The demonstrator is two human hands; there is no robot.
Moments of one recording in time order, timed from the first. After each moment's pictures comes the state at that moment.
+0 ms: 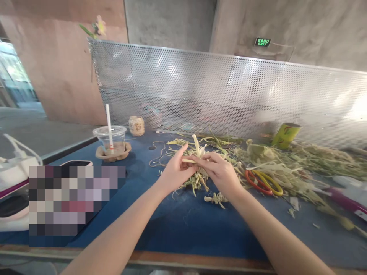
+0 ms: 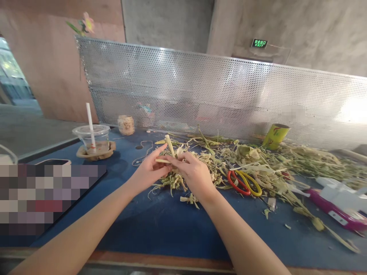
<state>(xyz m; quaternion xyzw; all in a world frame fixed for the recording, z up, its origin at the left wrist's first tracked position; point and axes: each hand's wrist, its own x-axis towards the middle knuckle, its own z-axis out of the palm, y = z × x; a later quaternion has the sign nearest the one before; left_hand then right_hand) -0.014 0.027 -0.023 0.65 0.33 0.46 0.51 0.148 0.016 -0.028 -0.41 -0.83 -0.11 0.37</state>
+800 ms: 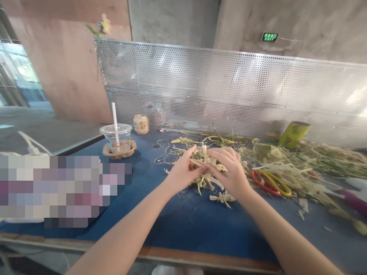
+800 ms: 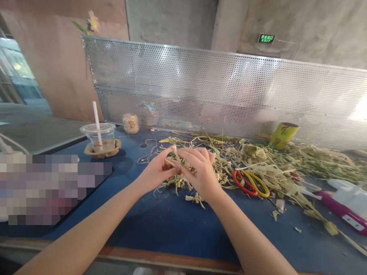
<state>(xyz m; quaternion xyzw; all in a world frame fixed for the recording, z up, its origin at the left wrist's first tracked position) -0.016 0.034 -0.031 0.71 0.33 0.42 0.47 0.142 0.011 -0.024 -0.37 -0.79 -0.16 0.45</state>
